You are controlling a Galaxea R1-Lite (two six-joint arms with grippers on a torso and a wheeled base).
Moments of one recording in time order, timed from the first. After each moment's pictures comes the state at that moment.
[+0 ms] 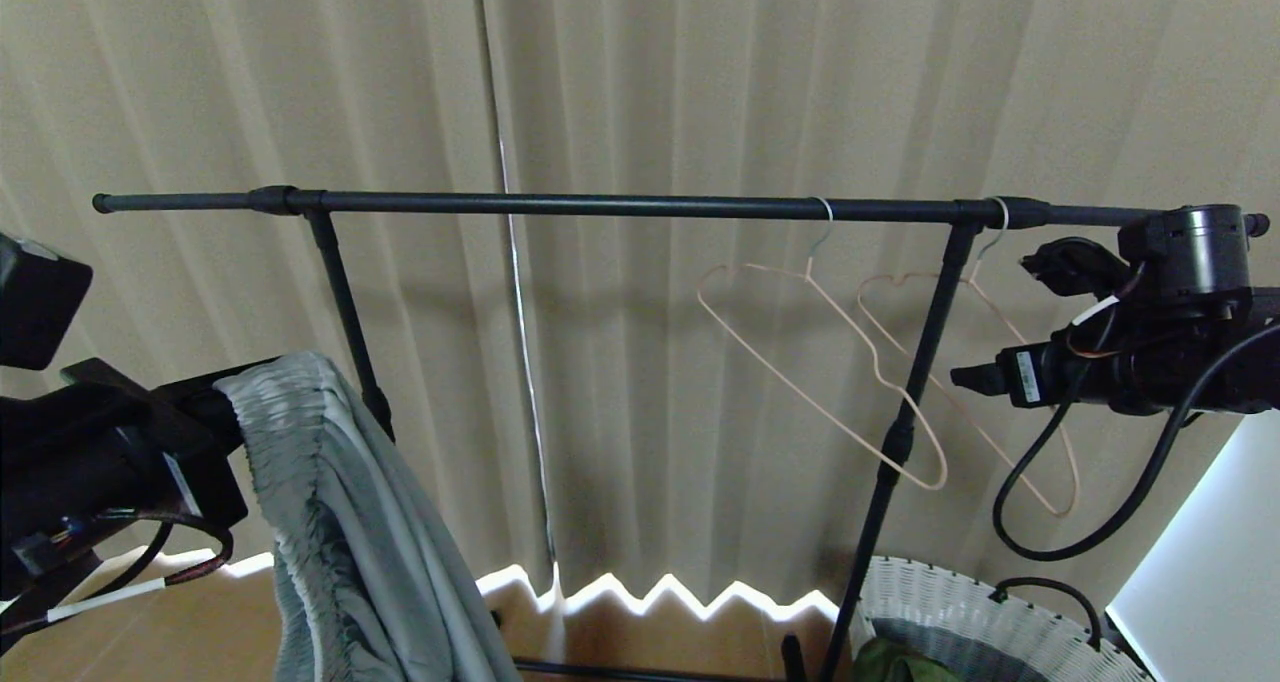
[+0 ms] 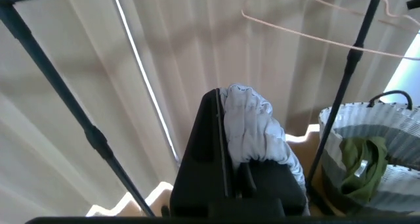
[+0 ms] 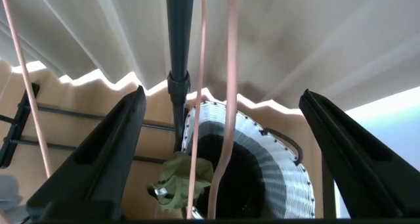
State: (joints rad) left arm -0.23 1.15 -0.48 -0.59 -0.20 0.13; right arm 0.04 1.73 -1.05 -0.04 -0.09 -0.05
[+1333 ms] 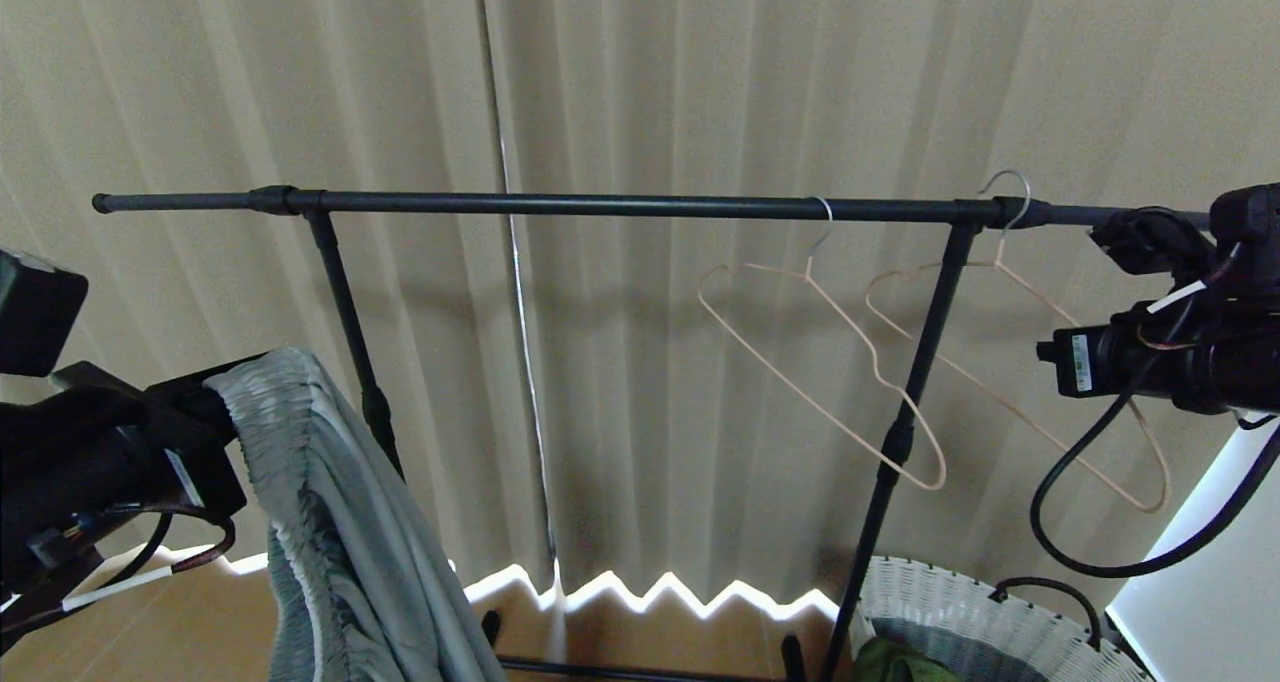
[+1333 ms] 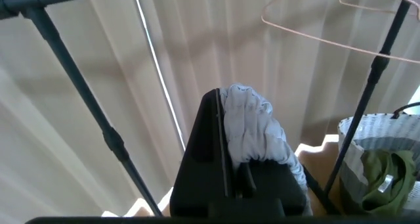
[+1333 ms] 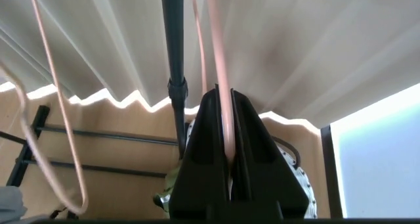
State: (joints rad) left arm -0.17 1.18 -0.42 -0.72 -0.20 0.14; right arm 0.03 1.58 -0.98 -0.05 -0.09 -0.01
